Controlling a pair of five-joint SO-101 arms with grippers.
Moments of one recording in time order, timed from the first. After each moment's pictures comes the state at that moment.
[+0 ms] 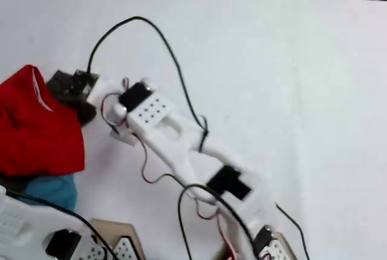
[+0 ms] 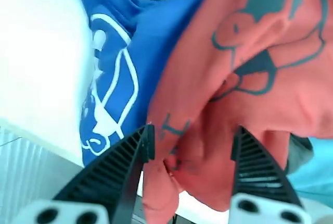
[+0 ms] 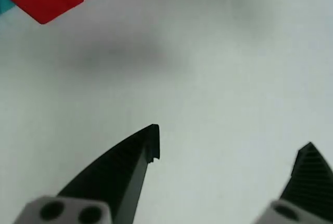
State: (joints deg) left arm -74.6 16.5 -37.1 101.0 -46.9; right arm -51.5 26.6 -20.1 78.3 24.1
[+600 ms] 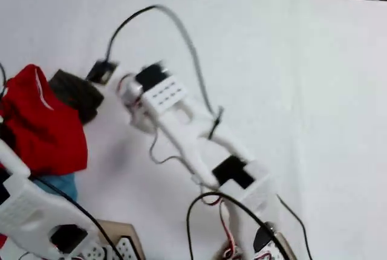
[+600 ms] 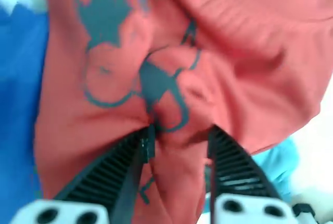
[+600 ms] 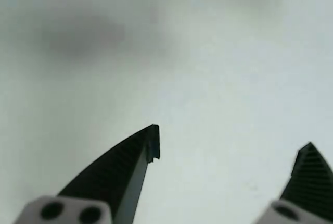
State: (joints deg) left arm -53.9 16.8 -14.2 94.1 -43.4; right arm -41.1 24.8 -24.9 91.3 28.4
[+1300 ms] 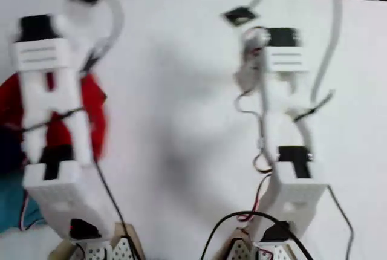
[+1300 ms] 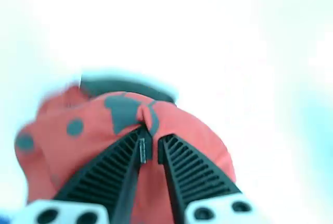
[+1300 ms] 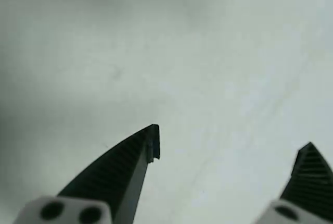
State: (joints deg) left arm -6.9 16.6 -41.9 101.3 -27.1; right arm 0.0 20.5 -23.4 95.6 28.4
